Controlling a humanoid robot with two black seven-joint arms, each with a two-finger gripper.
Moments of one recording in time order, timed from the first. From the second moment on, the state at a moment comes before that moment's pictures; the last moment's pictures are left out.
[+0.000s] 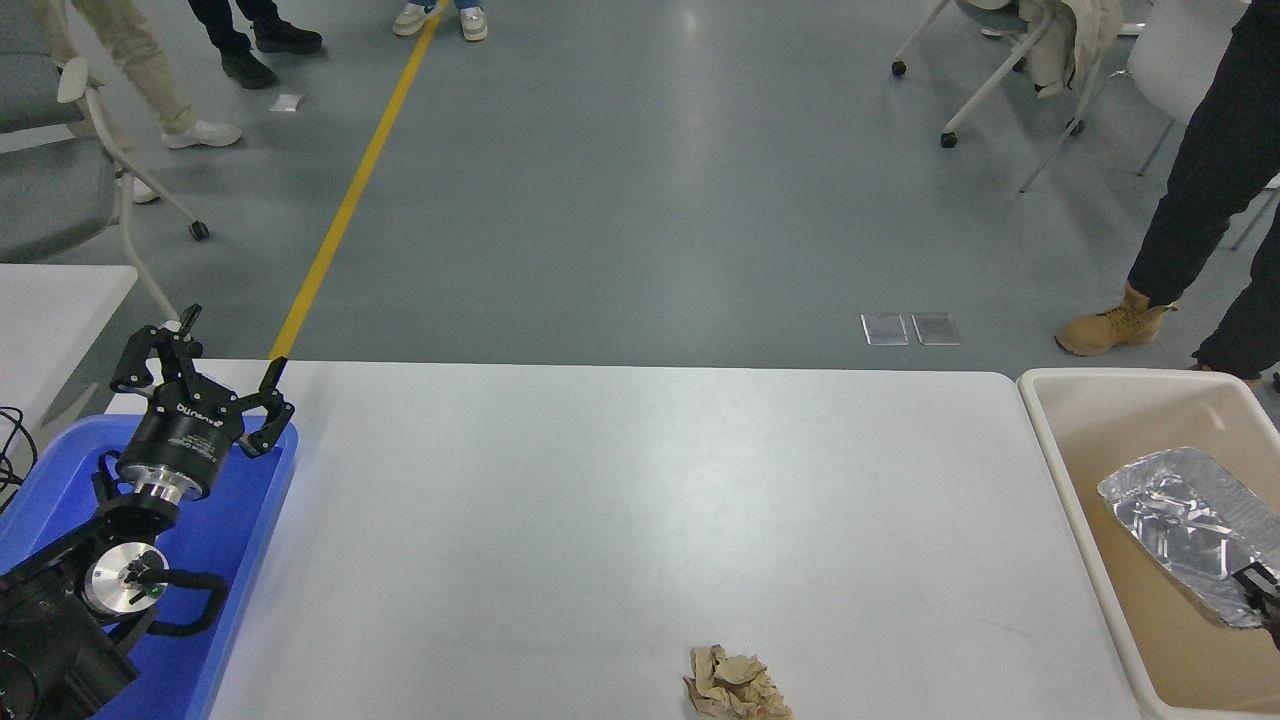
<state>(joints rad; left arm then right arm) -0.54 0.44 -0.74 -0.41 -0.02 -0.66 -0.59 0.58 -0.45 -0.08 -0.03 -0.44 0.20 0.09</state>
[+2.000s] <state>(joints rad) -0.54 0.44 -0.74 -0.41 -0.02 -0.66 -0.59 1.04 -0.56 0.42 -0.01 -0.29 0.15 0.10</state>
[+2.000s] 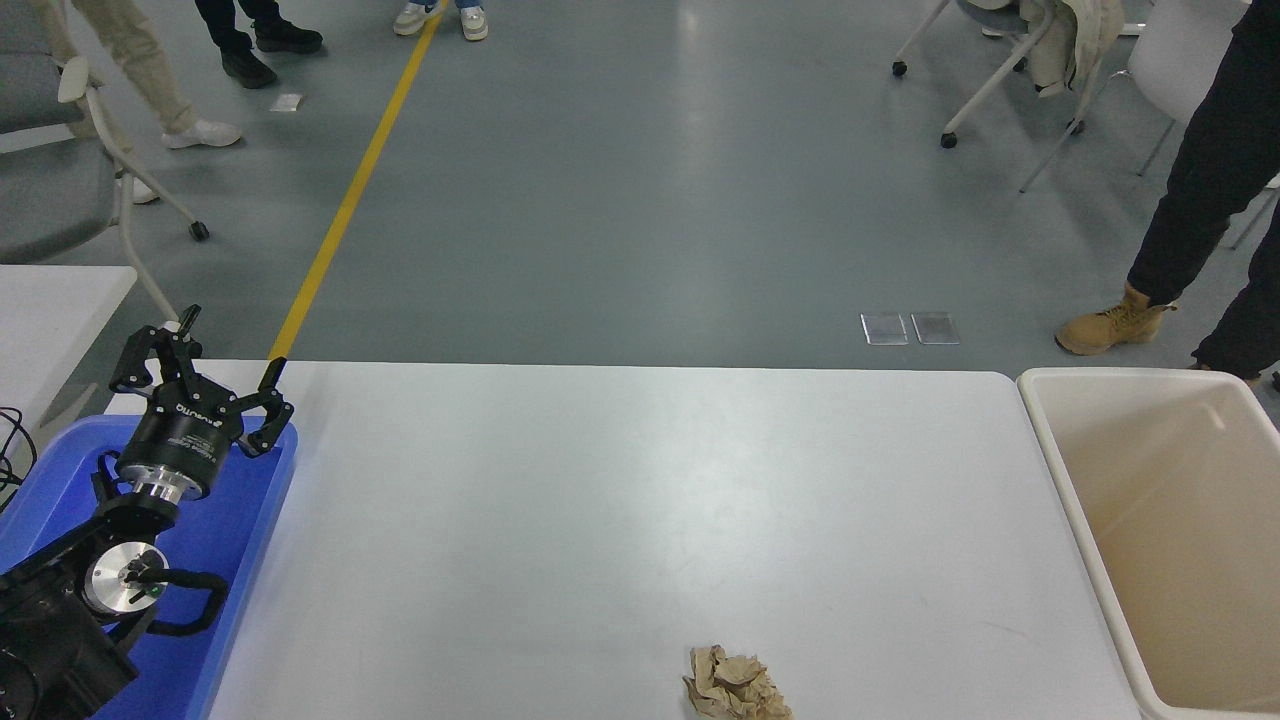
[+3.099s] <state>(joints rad) -0.54 0.44 -0.74 -0.41 -0.02 -0.66 -0.59 1.13 -0.53 0.75 0.31 -0.11 0.15 0.15</state>
